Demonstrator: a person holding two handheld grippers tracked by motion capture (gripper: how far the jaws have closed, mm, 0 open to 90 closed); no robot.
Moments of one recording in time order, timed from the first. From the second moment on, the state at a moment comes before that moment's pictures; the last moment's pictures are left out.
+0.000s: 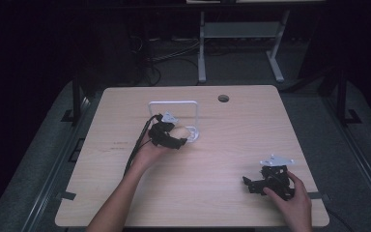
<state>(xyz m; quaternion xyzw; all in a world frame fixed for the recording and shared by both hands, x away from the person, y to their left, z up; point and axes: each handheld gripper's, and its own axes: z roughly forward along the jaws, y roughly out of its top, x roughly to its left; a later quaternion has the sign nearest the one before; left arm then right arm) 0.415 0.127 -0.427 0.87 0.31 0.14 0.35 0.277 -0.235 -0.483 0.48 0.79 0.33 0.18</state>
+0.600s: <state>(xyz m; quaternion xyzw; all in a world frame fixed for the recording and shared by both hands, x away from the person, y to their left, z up) 0.435 0.114 -0.441 0.88 0.32 0.14 0.33 0.277 -0.235 -0.483 0.48 0.79 0.33 0.18</state>
